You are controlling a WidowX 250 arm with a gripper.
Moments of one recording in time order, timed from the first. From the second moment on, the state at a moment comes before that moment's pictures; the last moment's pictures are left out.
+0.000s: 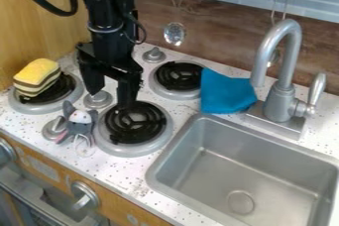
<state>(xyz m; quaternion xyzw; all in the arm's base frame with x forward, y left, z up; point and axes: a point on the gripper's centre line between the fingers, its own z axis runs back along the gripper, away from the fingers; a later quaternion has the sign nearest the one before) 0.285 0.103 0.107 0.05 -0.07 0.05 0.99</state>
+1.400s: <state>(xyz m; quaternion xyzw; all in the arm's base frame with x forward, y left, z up) 0.289 0.191 0.051 0.13 -0.07 0.09 0.98</state>
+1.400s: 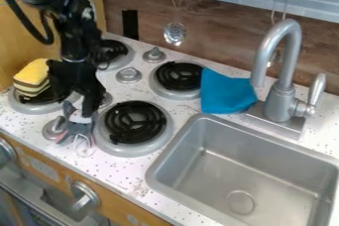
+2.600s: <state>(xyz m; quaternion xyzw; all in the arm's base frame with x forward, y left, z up) 0.286 0.193 0.025 0.03 -0.04 0.12 0.99</state>
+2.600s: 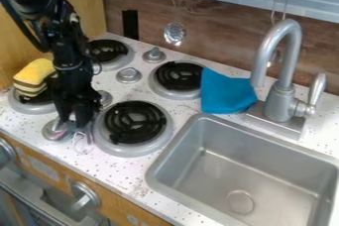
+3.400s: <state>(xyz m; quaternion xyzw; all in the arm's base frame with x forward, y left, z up) 0.292 0.175 0.107 0.04 -0.13 0.09 0.99</state>
